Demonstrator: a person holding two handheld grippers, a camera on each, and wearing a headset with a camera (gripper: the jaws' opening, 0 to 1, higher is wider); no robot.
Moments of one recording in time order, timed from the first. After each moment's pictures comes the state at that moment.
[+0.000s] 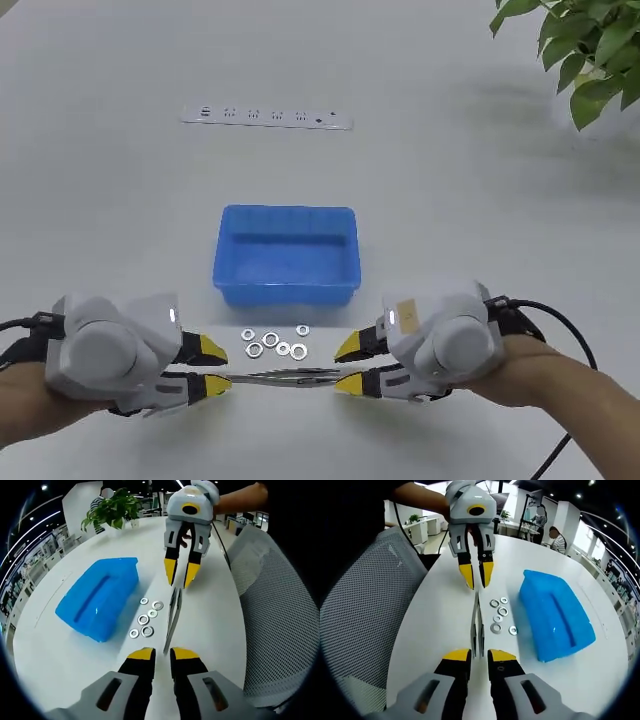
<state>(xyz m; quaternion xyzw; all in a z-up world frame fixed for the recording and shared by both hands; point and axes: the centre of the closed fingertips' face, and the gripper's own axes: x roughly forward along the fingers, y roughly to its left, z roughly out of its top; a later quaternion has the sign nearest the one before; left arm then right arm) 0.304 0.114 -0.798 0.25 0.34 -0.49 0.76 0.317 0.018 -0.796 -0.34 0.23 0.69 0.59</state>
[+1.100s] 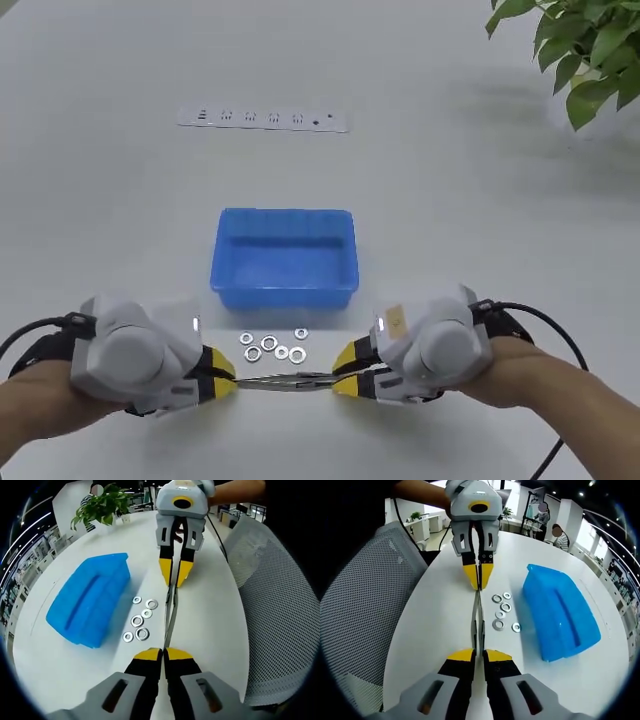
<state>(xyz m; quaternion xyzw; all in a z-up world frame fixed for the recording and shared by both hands) 0.306 0.105 -0.807 0.27 0.35 -0.50 0.74 0.318 0.017 -0.807 -0.35 0.24 0.69 0.58</state>
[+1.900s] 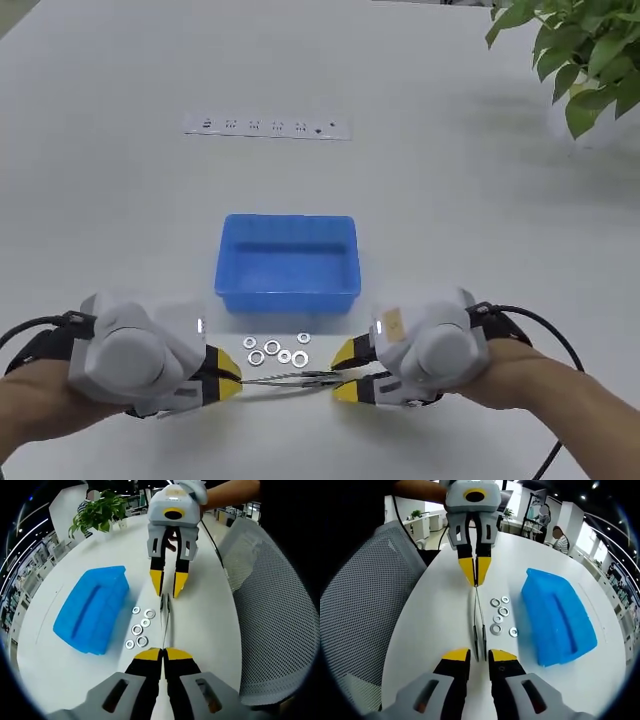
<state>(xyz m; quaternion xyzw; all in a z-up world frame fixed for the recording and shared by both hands) 0.301 0.101 -0.784 0.29 0.34 -0.51 0.74 0.319 0.026 -0.801 -0.36 0.22 0.69 0.59</state>
